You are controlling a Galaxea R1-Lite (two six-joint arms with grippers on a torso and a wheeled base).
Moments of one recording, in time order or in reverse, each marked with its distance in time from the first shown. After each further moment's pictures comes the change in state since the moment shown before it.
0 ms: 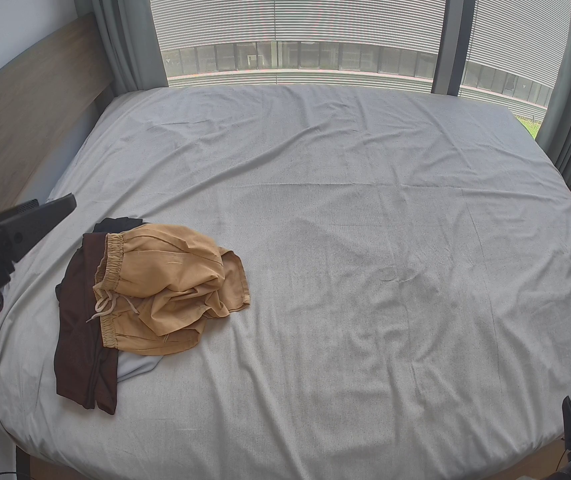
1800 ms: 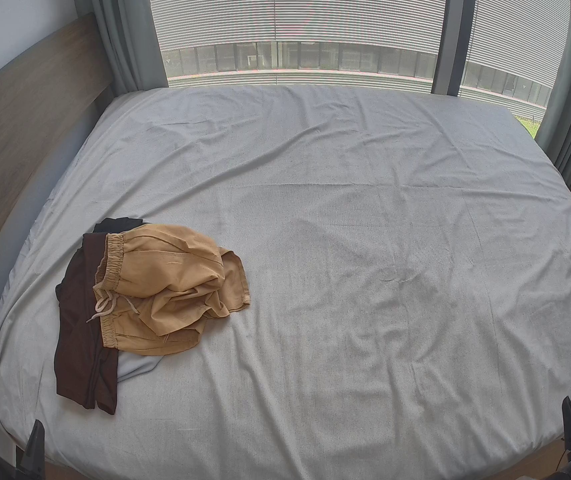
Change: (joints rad) left arm 0.205 -0.996 0.697 0.238 0.259 0.180; right arm 0.000 0.000 0.000 0.002 0.000 -0.001
